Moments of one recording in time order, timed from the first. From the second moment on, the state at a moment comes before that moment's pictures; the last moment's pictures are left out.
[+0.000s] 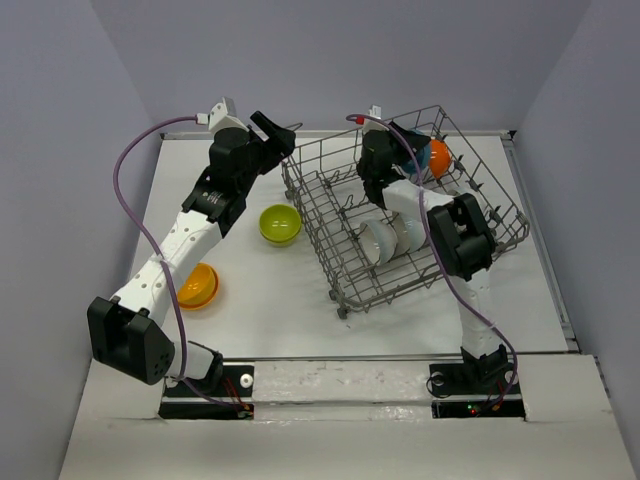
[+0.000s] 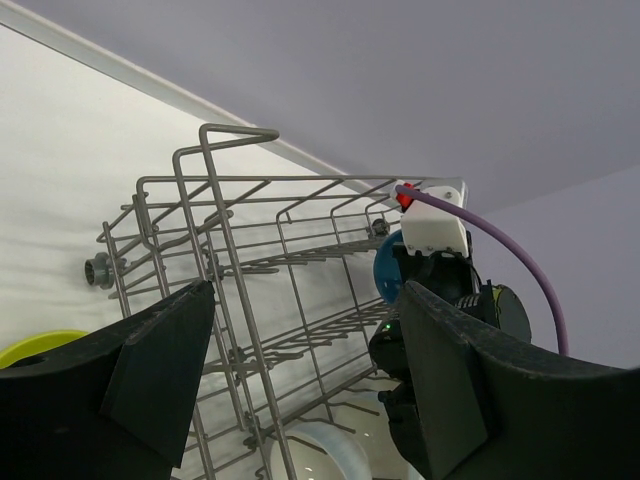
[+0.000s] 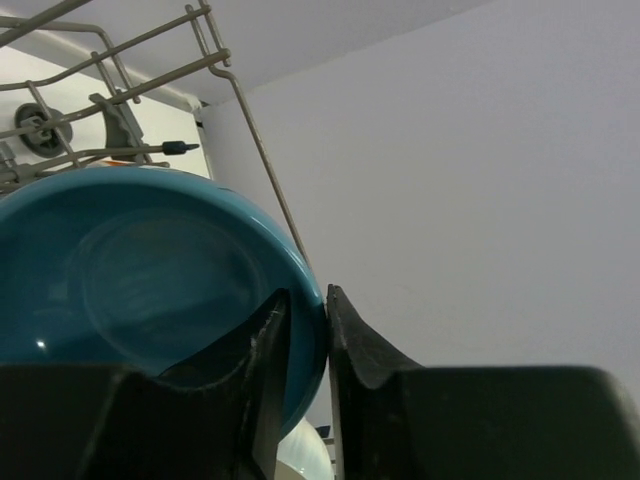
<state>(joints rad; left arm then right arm) -0.41 1.36 1.28 -0.10 -0.18 -0.81 0.48 2.25 1.67 0.65 1.22 -1.22</state>
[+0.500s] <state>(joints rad) -0.42 1.36 1.28 -0.10 -0.18 -0.81 0.49 2.21 1.71 0.37 1.20 -0.94</state>
